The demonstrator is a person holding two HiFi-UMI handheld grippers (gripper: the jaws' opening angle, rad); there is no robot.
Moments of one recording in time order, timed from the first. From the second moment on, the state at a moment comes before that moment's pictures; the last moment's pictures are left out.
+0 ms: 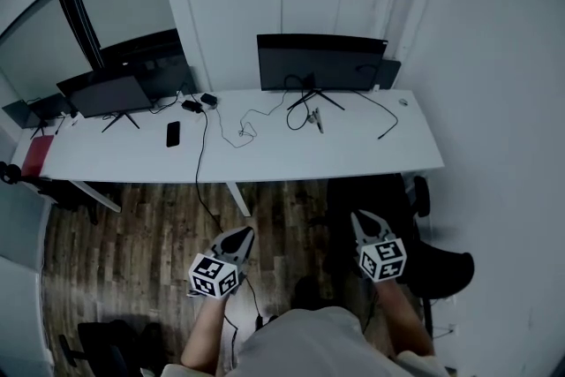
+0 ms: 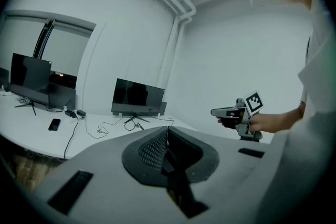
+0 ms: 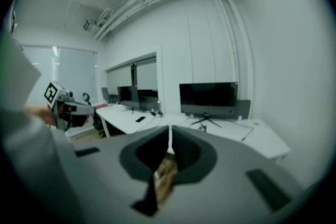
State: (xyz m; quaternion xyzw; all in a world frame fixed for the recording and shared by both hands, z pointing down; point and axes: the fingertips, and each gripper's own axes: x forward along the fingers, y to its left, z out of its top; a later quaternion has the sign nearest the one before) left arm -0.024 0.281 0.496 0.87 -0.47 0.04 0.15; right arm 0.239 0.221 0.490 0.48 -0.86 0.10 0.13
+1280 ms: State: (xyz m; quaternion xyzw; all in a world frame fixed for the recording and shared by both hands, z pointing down) left arm 0.016 0.163 0.497 0.85 -0.51 0.05 0.16; right arm 0.269 0.090 0.512 0.43 -0.89 0.13 0.13
